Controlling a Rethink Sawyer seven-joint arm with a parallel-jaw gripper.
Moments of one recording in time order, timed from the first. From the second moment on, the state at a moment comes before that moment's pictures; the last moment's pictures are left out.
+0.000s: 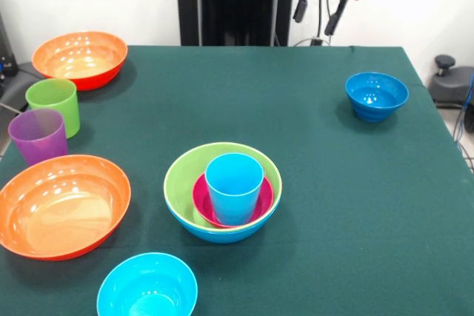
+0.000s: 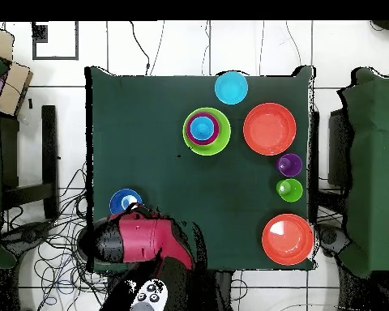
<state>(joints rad) 0.26 -0.76 -0.32 1.92 -0.03 0.40 2.27</state>
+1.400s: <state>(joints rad) 0.56 -0.58 -0.32 1.96 0.03 -0.08 2.36</state>
